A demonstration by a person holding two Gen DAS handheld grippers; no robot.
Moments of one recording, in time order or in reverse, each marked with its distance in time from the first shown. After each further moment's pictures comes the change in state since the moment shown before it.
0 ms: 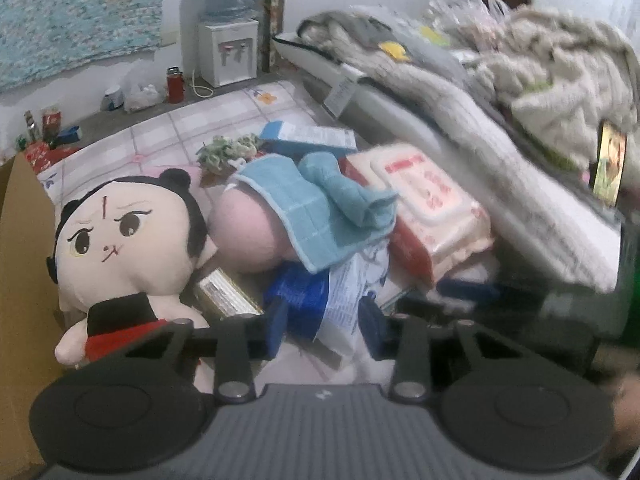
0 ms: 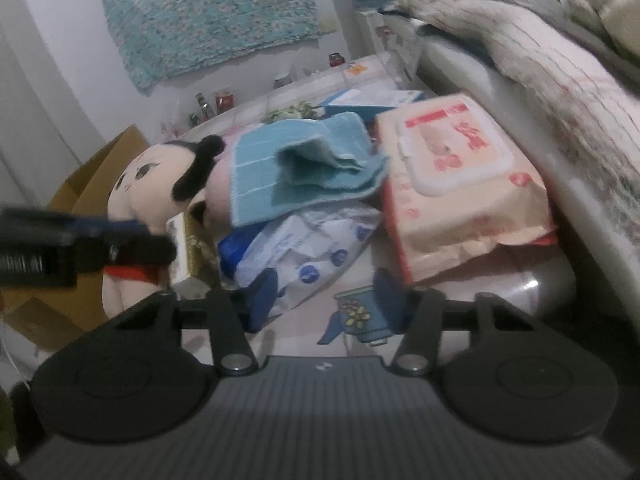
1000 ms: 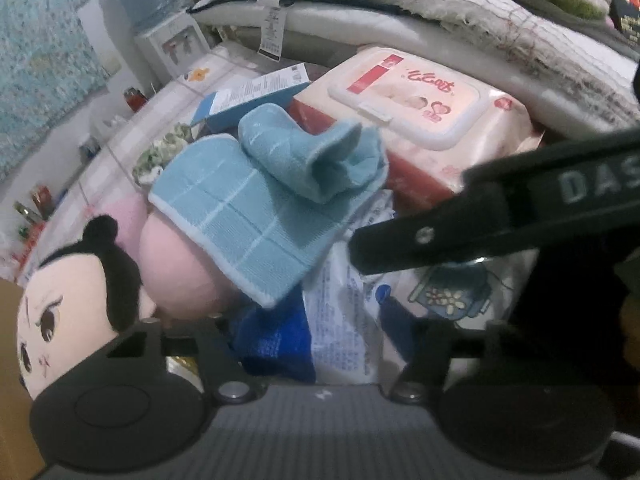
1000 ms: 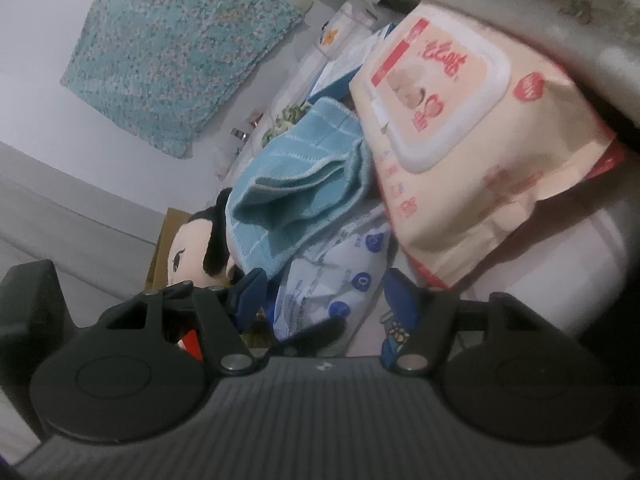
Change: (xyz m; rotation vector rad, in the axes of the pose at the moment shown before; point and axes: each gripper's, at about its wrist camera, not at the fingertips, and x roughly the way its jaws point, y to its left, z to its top) left arm 0.101 -0.050 0.010 0.373 0.175 0.151; right arm 0.056 -0.061 0.020 0.470 0.080 0.307
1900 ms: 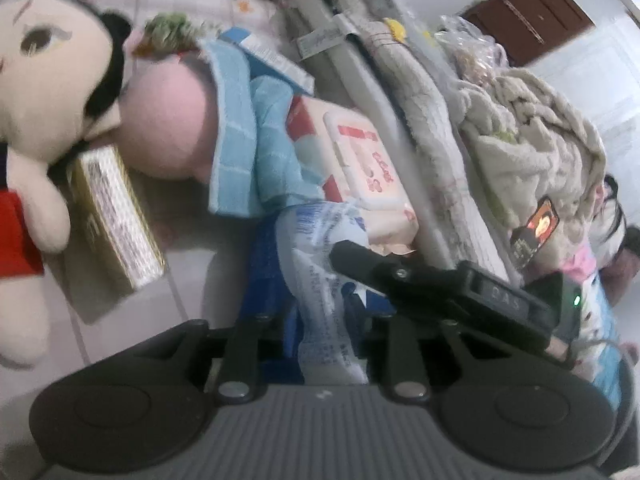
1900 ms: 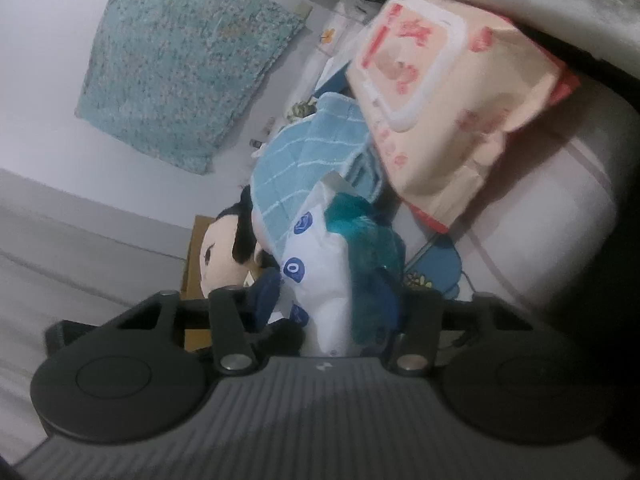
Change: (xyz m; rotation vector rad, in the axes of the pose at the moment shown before) left arm -0.026 0.062 -0.069 -0.701 -0.113 -0.639; right arm -0.015 -0.009 -0.021 0.094 -0.002 0.085
